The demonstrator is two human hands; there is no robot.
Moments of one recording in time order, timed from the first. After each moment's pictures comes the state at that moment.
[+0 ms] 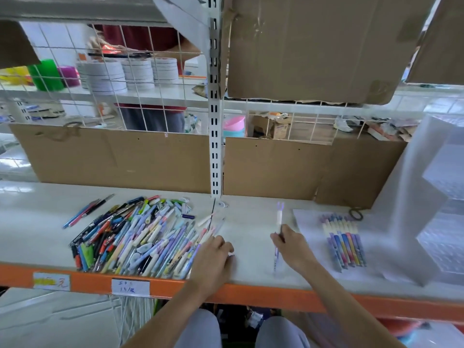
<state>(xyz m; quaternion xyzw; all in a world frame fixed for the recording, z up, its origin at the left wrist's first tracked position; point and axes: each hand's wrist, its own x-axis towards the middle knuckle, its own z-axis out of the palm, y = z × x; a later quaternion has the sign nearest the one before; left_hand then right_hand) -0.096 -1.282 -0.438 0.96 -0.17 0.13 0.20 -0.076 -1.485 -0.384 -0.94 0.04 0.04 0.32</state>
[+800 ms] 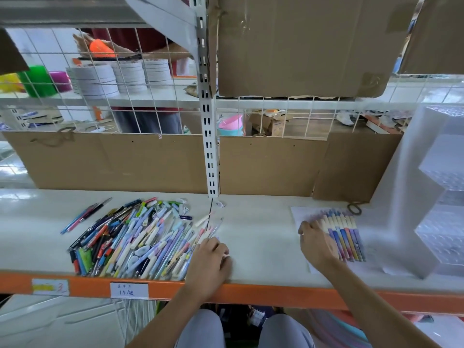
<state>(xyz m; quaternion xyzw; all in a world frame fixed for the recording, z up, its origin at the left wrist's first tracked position) -0.097 -1.280 -0.445 0.96 -0.15 0.16 0.19 -0.060 -1.545 -0.408 -1.00 0.05 -0.02 0.06</state>
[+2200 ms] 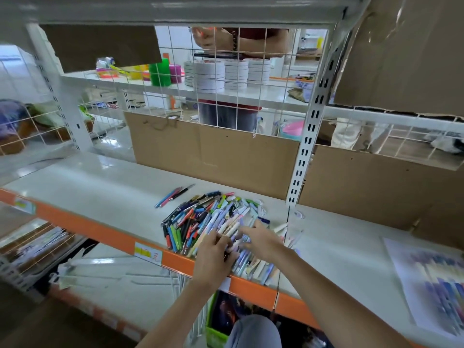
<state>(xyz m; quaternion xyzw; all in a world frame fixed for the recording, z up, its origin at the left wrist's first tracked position) -0.117 -1.135 -0.446 0.93 0.04 0.23 0.27 -0.034 -1.266 -0.398 -0.94 -0.29 0.13 0.11</state>
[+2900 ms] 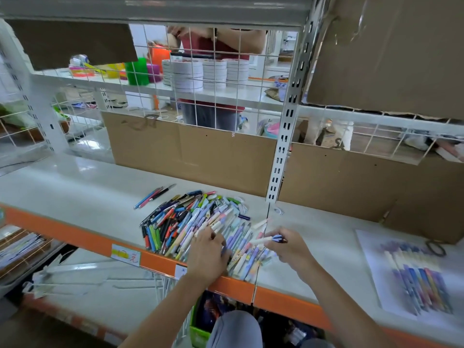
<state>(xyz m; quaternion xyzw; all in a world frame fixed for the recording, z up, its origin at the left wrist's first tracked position) -0.108 -1.164 -0.427 0.98 0.05 0.13 0.16 -0.048 -1.366 -0.400 -0.82 -0.05 0.14 0.55</state>
